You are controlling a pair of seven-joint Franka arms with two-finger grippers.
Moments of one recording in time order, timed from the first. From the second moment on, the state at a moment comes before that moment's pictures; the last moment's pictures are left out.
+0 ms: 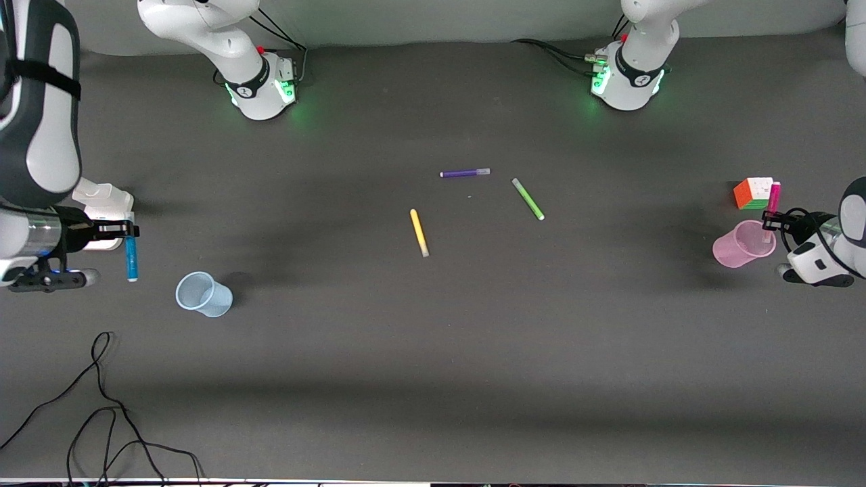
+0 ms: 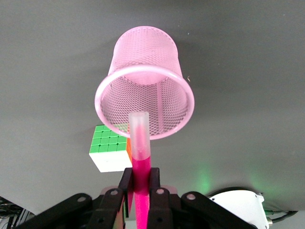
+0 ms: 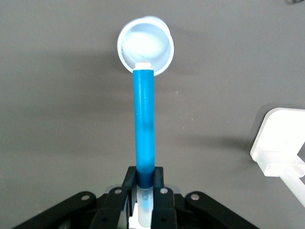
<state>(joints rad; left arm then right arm) 0.34 0.49 -0.06 -1.70 0.23 1.58 0.31 0.31 0.34 -0.50 -1.56 0.09 1.45 -0.24</state>
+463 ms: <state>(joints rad) 0.36 0.53 -0.06 -1.69 0.23 1.57 0.31 0.24 0.57 -0.50 -1.44 0.20 1.35 -0.33</state>
